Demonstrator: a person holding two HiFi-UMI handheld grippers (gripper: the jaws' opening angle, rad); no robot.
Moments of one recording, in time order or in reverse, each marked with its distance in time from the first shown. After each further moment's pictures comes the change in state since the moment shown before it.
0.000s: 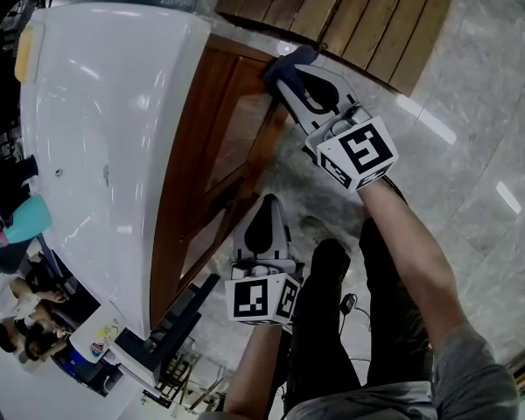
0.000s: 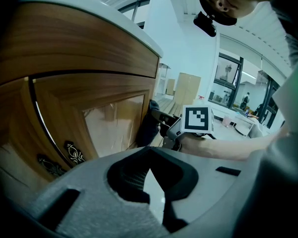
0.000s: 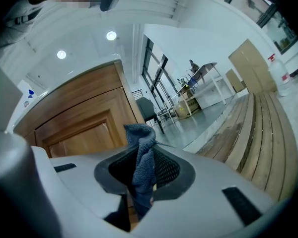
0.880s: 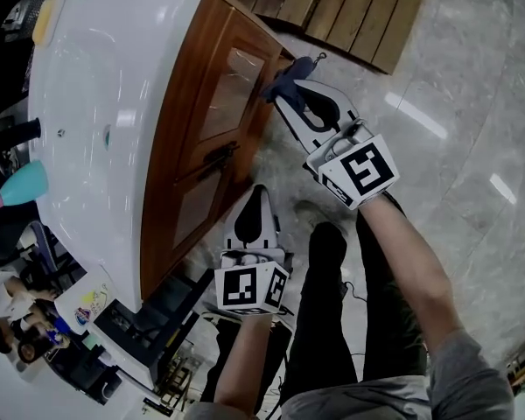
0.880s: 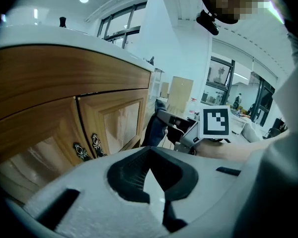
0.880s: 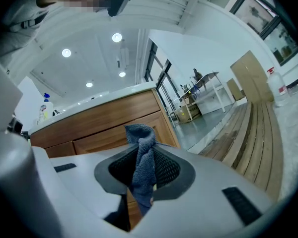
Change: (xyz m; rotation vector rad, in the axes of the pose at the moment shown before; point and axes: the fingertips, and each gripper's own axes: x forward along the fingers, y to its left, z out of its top) left arm -0.075 -0.009 -0.014 0.029 -0.031 -0.060; right arm -0.089 0.086 0.022 -0.060 -0.020 0.005
